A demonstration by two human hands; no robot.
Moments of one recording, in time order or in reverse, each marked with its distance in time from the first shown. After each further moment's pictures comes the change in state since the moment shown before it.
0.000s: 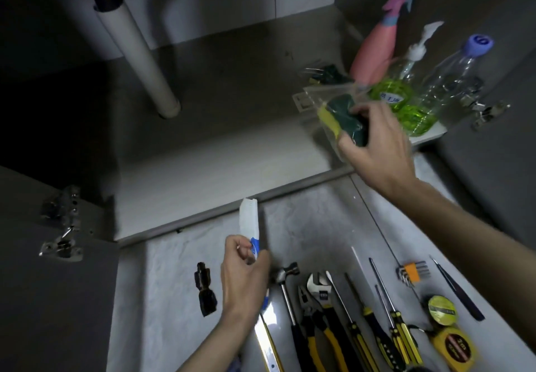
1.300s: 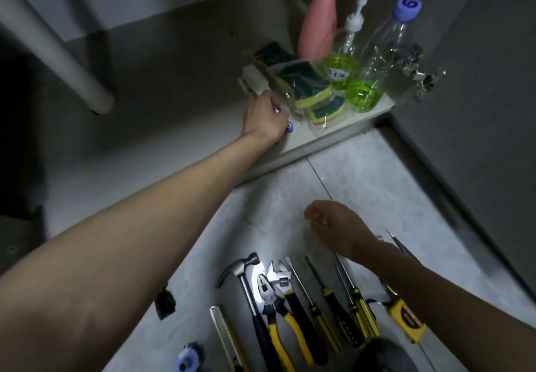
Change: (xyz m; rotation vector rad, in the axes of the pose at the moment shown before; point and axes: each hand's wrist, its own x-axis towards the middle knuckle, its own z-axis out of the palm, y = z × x) left_hand 0.152 0.152 0.178 0.558 -0.216 0.438; right_hand -0.138 0.087 0.020 0.077 -0.649 0.230
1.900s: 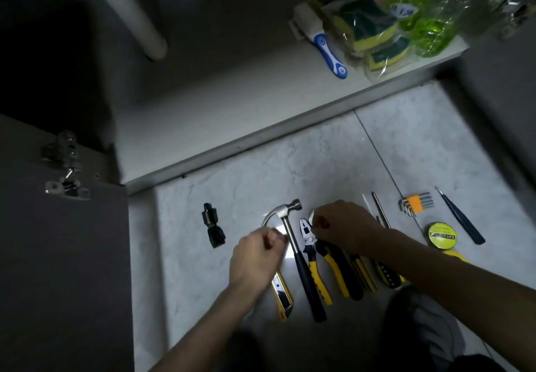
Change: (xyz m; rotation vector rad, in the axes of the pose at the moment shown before) left_hand -0.304 -0.154 -0.030 0.051 -0.258 -0.398; right_hand -0.040 -0.050 0.073 -0.258 -0.328 -0.099
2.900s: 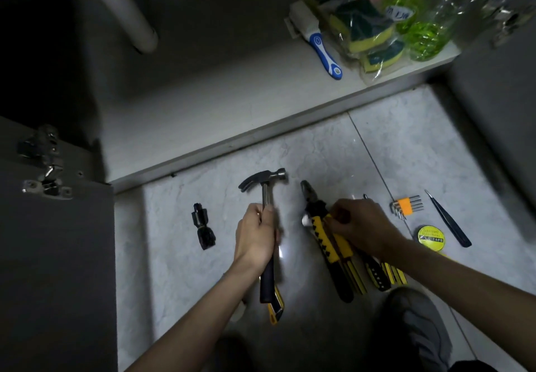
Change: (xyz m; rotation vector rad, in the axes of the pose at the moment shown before) left_hand 0.032 0.023 0.009 -0.437 0.076 -0.036; right_hand -0.021 0.035 -0.008 0.186 0.195 0.110
